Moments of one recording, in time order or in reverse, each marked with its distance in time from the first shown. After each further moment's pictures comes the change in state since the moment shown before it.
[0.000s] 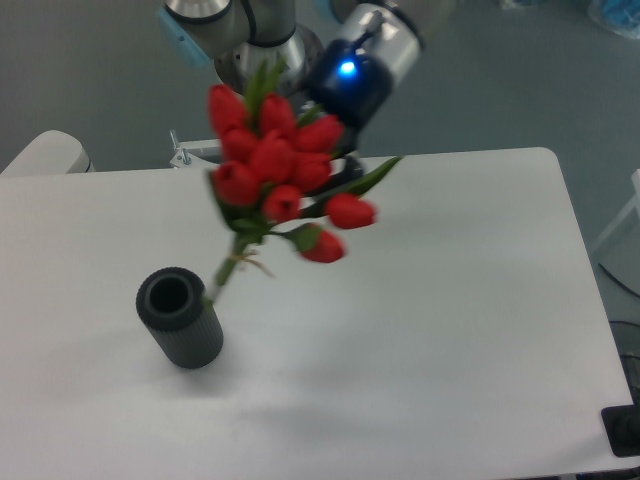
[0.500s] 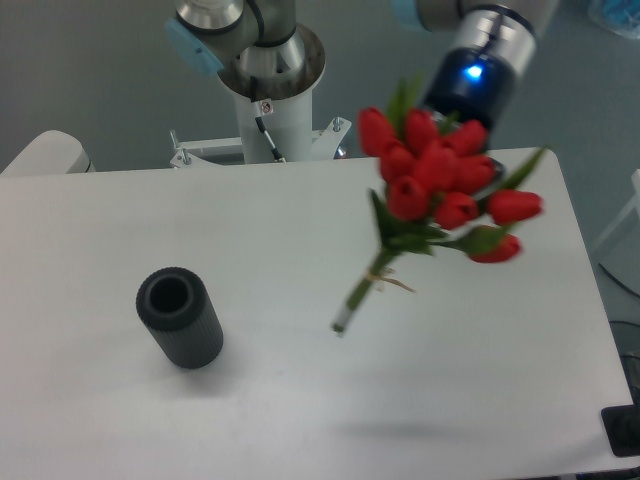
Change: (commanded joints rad) arm 0.097 -0.160 0.089 -0.005 0.008 0.205
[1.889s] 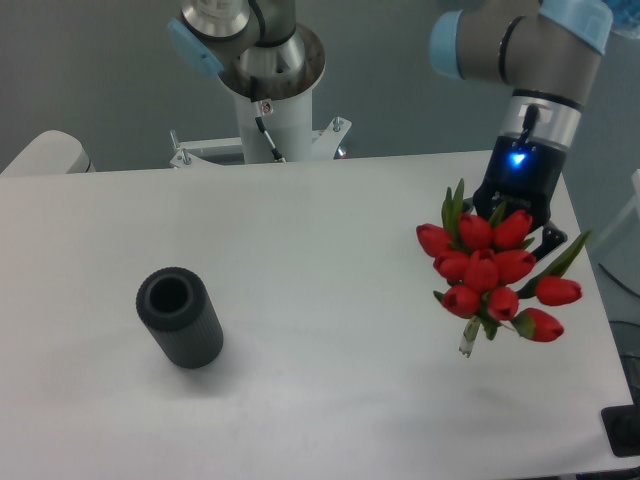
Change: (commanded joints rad) arm -0.060 -0.065 0.032 -0.005 0.380 0.216
